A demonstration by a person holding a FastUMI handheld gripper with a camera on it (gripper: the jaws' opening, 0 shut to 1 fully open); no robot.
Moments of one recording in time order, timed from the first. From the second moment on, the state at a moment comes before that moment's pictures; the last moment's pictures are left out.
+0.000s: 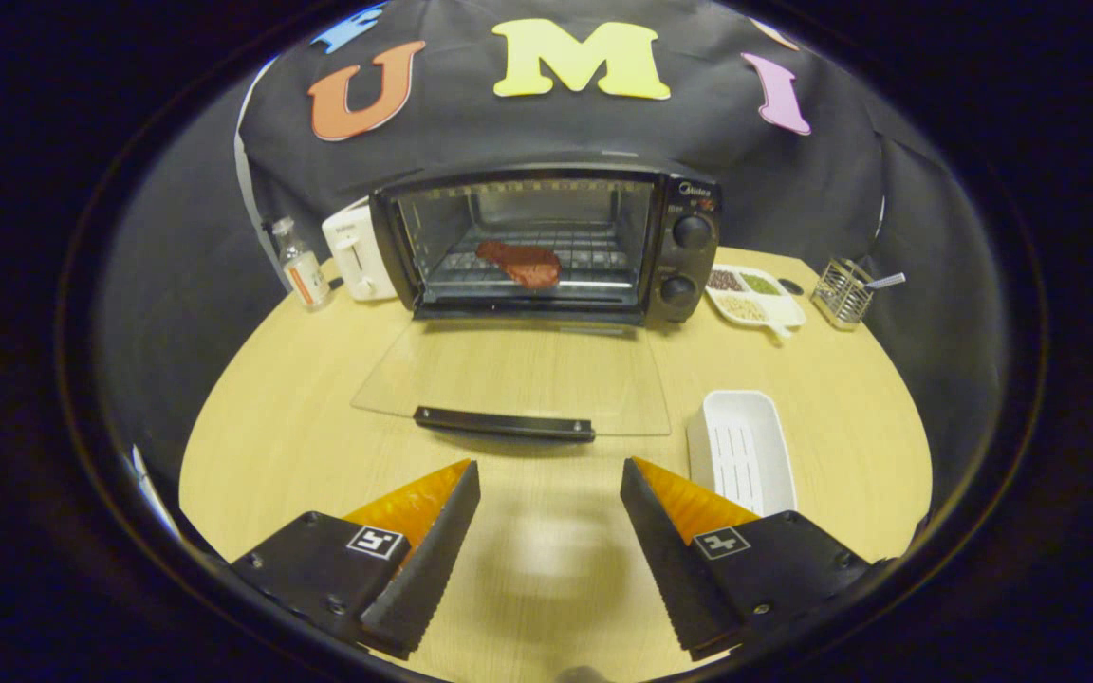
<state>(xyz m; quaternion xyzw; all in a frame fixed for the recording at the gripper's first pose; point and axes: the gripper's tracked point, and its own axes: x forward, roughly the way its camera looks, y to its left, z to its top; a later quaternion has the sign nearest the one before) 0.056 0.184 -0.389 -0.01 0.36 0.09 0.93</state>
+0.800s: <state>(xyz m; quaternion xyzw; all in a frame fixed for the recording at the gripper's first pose) 0.089 0.216 -0.449 0.01 0.42 0.05 0.91</state>
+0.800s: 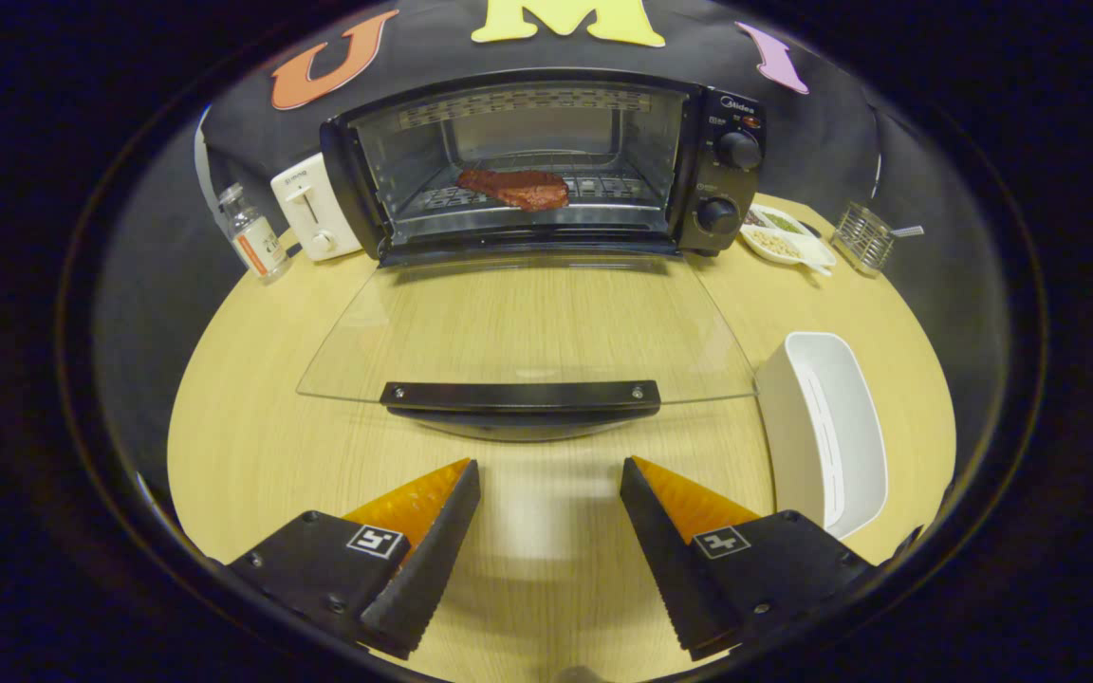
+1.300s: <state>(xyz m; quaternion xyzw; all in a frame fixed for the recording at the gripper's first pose) 0.106 0.223 -0.415 0.02 0.40 0.06 0.91</state>
